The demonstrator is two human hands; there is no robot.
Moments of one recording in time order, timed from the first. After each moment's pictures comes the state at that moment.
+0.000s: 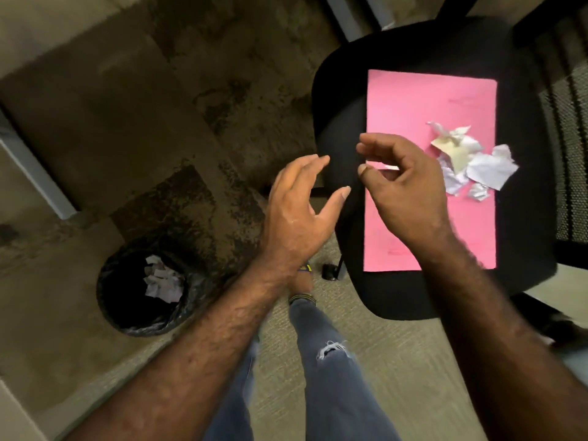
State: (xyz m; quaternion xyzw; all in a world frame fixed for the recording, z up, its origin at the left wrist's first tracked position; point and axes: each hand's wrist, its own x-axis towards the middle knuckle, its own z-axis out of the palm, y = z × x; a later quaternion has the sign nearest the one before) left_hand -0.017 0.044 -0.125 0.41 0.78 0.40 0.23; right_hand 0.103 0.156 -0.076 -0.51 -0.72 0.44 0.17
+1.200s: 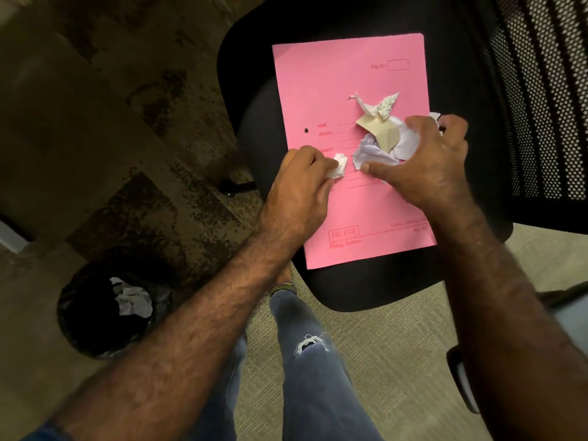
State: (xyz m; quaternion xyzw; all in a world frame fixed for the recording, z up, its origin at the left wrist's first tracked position) left_hand 0.055 0.131 -0.141 0.58 0.72 0.25 0.29; right_hand 0.228 0.244 -0.120 -0.70 -0.68 0.22 -0.04
